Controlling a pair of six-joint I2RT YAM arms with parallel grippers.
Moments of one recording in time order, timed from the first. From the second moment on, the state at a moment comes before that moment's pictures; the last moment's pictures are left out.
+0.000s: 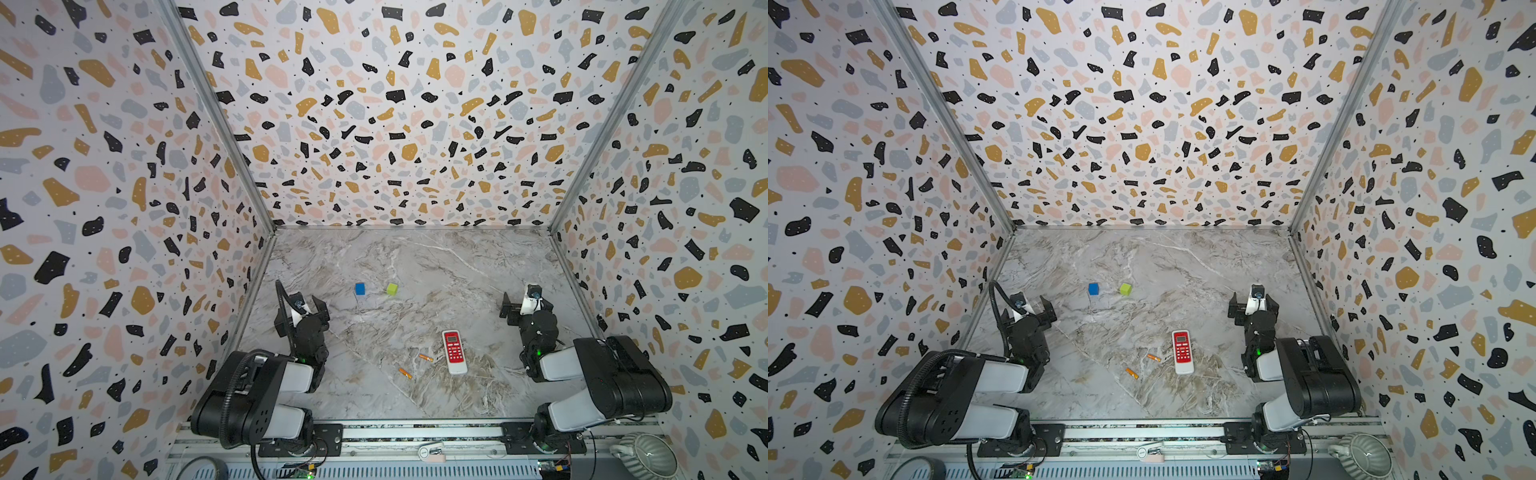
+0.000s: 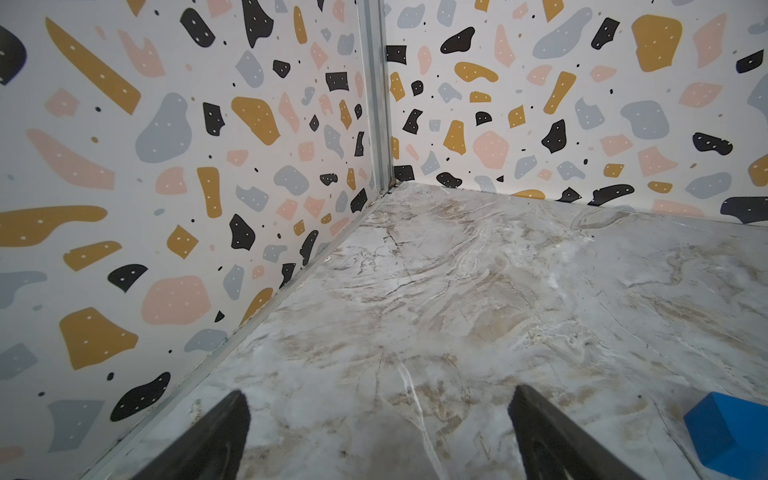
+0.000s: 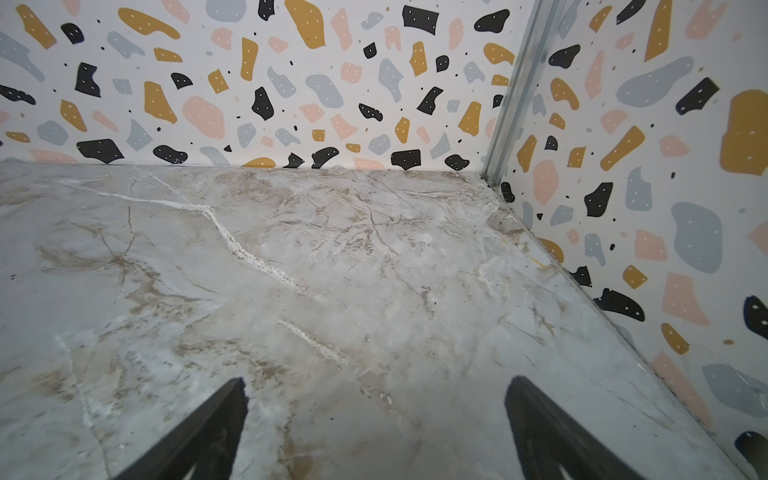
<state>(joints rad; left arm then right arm) -0.17 1.40 0.14 1.10 -0.66 -0.04 0.10 1.50 0.19 1.14 0.20 -0.04</state>
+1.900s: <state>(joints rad) -0.72 1.06 0.57 -0.28 -0.23 -0.62 0.62 1.19 0.59 -0.16 -0.06 0.13</state>
